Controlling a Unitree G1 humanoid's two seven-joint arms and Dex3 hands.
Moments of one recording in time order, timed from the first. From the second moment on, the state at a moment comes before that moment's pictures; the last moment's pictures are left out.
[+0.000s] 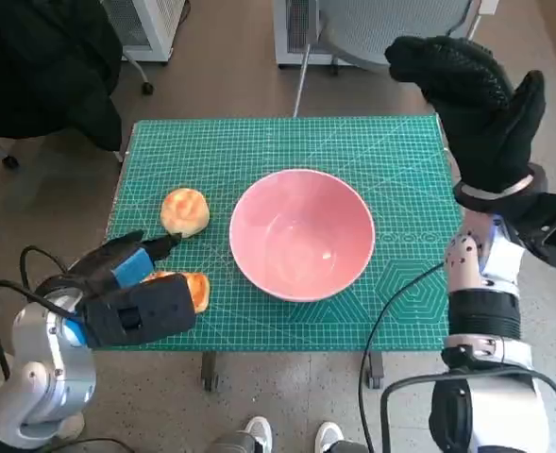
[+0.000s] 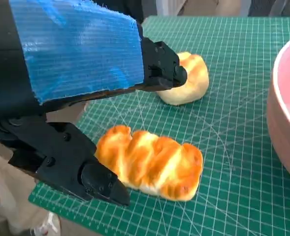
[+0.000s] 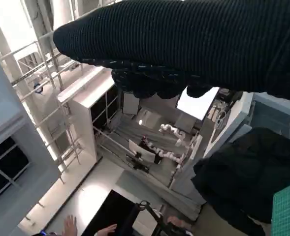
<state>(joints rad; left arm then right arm) -0.30 0.85 -0.34 -0.45 0.61 0.81 -0.64 -0.98 -0.19 -0.29 0.82 0.43 -0.69 0.84</state>
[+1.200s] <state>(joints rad) -0.32 0.76 -0.44 -0.17 0.81 0.65 -0.65 -0.98 -0.19 -0.29 0.81 0.45 -0.67 0.87</state>
